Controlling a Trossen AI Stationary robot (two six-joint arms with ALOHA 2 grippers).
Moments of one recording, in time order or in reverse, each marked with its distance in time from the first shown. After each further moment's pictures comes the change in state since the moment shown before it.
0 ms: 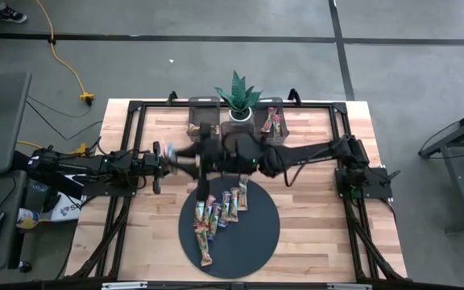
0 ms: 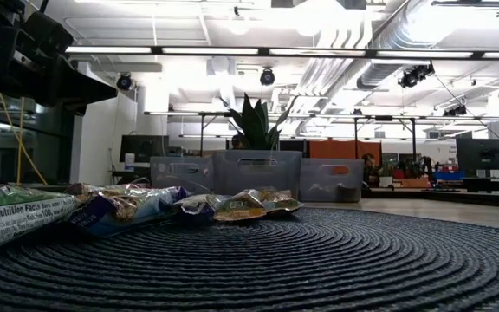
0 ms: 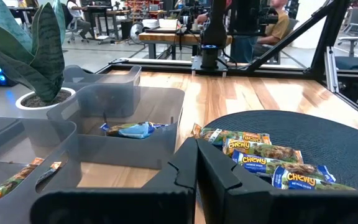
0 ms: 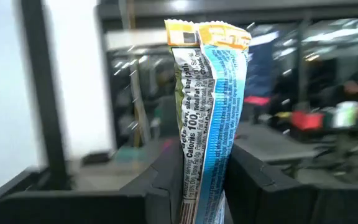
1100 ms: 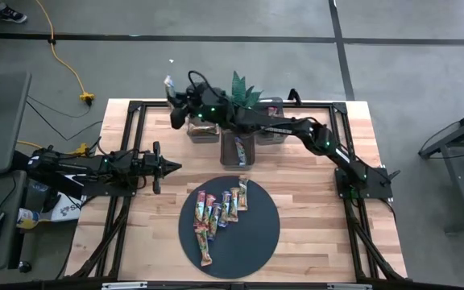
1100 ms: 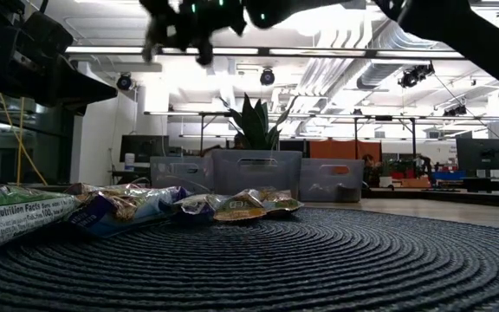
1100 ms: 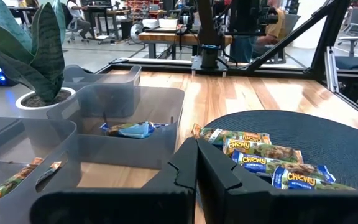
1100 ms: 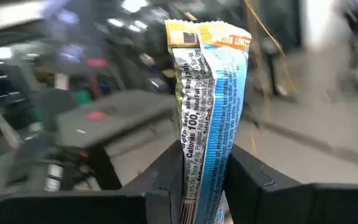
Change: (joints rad) left arm 0.000 0.000 0.000 -0.001 0.000 0.000; right arm -0.374 0.346 0.240 -0.165 0.118 0.296
